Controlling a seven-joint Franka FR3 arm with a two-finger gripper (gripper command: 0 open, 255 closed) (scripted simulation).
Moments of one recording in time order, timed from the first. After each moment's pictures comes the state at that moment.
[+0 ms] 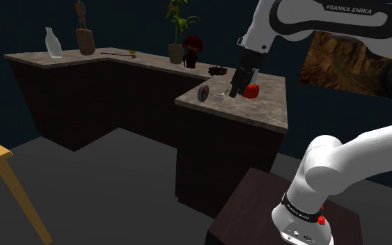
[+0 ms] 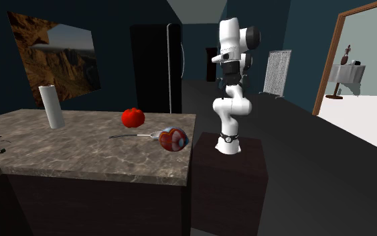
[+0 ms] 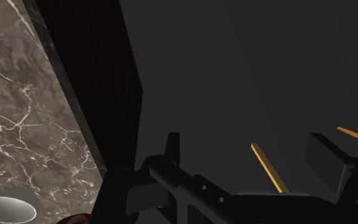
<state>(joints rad) 0.01 -0.77 -0.05 -2.30 0.12 1.65 -0.09</state>
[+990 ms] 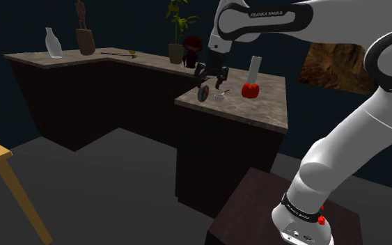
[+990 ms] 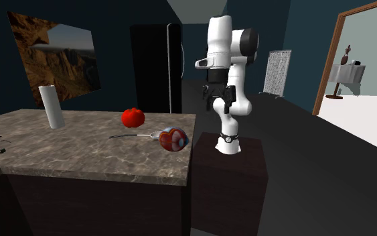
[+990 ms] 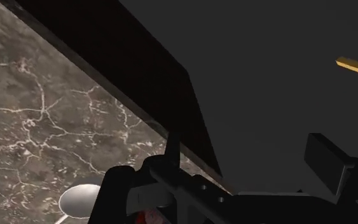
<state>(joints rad) -0.15 -0.30 0.05 -1.99 0.07 1.83 0.42</state>
